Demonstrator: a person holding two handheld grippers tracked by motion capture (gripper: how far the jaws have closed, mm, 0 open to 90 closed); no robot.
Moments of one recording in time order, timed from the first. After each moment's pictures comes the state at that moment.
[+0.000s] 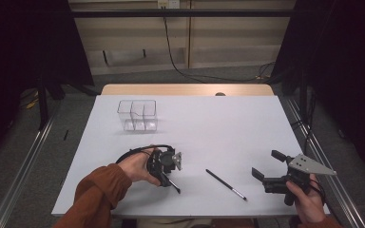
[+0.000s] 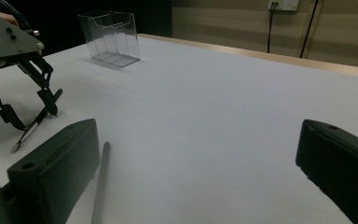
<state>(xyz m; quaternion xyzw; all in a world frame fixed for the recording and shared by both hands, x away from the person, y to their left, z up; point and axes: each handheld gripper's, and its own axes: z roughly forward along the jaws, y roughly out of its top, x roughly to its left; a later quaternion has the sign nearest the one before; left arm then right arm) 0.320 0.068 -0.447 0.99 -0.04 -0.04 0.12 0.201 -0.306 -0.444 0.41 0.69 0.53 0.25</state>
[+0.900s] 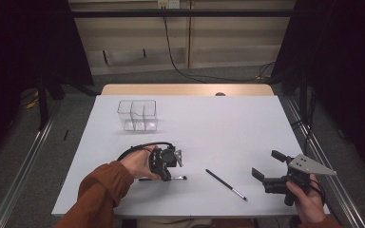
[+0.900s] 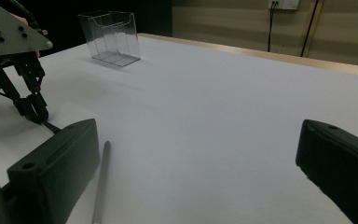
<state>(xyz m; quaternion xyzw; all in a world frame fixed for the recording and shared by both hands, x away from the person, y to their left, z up) 0.327 0.066 -0.445 0.99 -0.01 -0.06 0.11 0.201 -0.306 -0.444 0.41 0.69 0.53 0.25</state>
